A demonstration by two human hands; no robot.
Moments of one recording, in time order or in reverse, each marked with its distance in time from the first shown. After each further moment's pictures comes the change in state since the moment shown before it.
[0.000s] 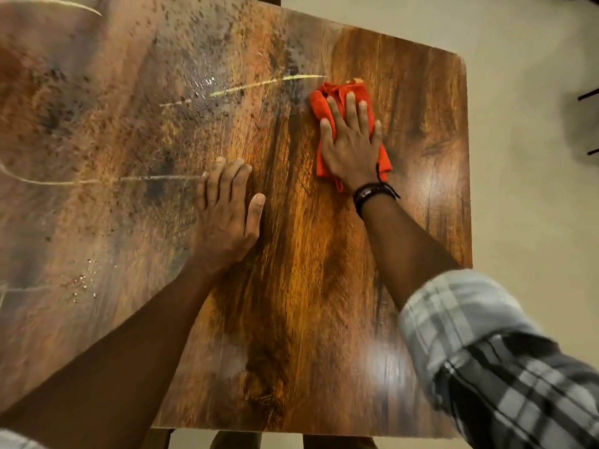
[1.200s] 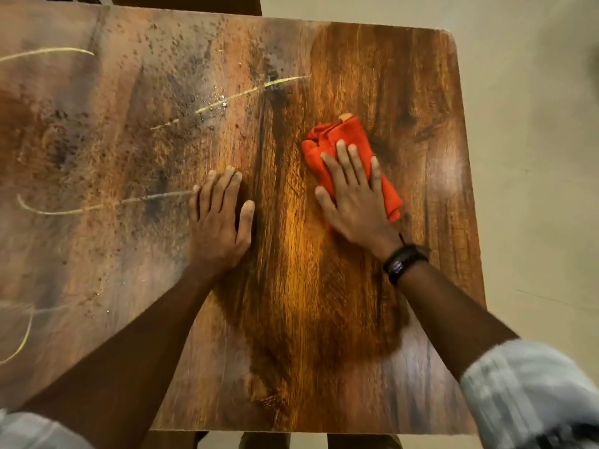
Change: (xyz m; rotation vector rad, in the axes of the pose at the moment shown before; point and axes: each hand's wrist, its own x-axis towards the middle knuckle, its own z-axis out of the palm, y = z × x) left_hand 0.000 0.000 0.000 0.072 -0.053 0.014; right_hand -0.097 0.052 0.012 -0.033 0.010 -0.280
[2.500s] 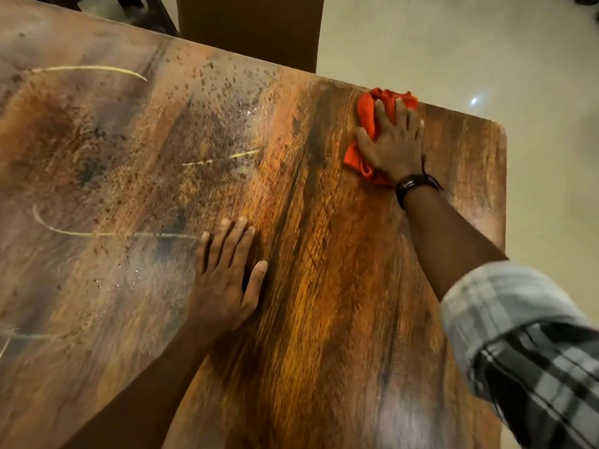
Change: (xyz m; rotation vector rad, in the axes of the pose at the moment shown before) left_hand 0.005 -0.002 -0.002 0.013 -0.025 -0.103; right_hand 0.240 0.039 -0.051 -0.001 -0.050 0.224
